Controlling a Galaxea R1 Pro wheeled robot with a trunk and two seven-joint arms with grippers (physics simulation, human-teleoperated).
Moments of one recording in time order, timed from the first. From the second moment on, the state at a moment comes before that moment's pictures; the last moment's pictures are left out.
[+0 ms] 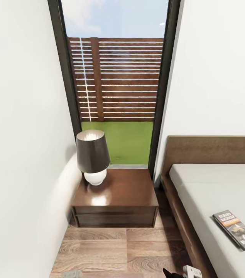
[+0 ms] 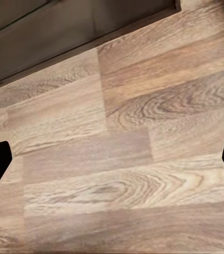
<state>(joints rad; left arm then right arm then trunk) -0.41 0.05 0.29 -0.02 -0.04 -0.18 -0.44 -0.46 -0.09 0.37 0.08 -0.78 -0.27 0.51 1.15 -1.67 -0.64</state>
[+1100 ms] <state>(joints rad) -0.41 0.05 0.29 -0.02 -0.04 -0.18 -0.44 -0.46 -0.09 0.37 0.08 -0.78 -0.27 0.52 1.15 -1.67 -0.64</state>
